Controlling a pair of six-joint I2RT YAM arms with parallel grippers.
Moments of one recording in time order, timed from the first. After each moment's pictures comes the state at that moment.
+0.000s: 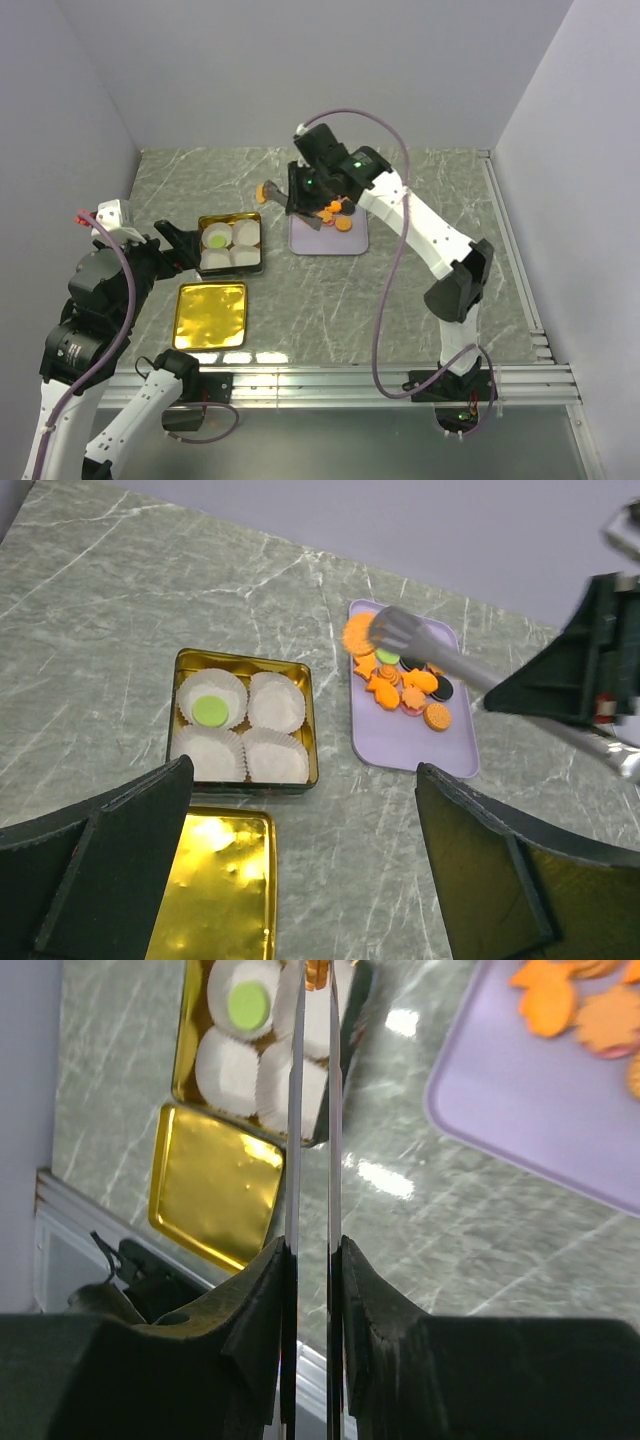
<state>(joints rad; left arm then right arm) -0.33 0.54 1.12 -0.79 -0.26 -0.44 0.77 1.92 2.14 -1.04 -0.05 0.56</state>
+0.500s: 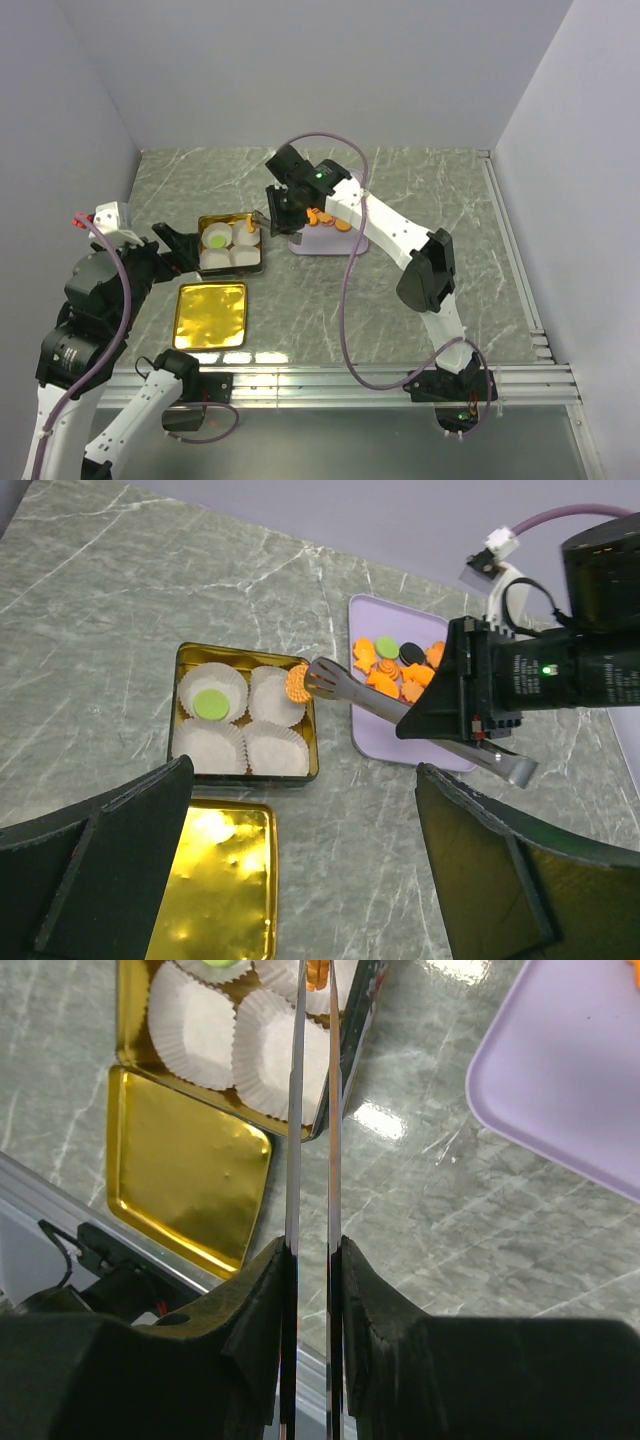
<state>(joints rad) -0.33 0.54 1.14 -0.82 -0.25 -0.45 0.83 2.13 2.20 -1.05 -0.09 0.56</state>
